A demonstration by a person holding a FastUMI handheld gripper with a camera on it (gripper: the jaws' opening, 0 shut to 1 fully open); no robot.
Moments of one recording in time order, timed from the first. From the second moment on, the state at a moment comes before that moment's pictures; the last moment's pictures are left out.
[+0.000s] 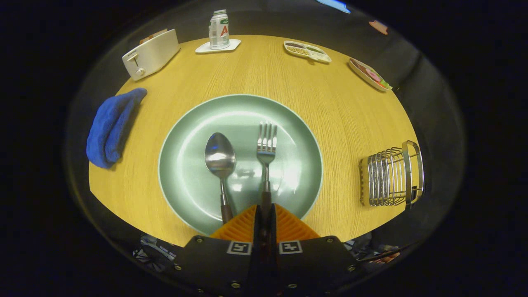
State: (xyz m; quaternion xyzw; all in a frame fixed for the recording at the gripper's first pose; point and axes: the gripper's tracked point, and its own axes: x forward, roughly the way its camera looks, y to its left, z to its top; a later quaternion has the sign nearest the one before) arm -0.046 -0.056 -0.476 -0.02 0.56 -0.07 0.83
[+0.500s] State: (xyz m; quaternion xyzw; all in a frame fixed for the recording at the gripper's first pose) arm -0.033 -0.055 -0.431 -0.03 0.50 -0.09 0.86
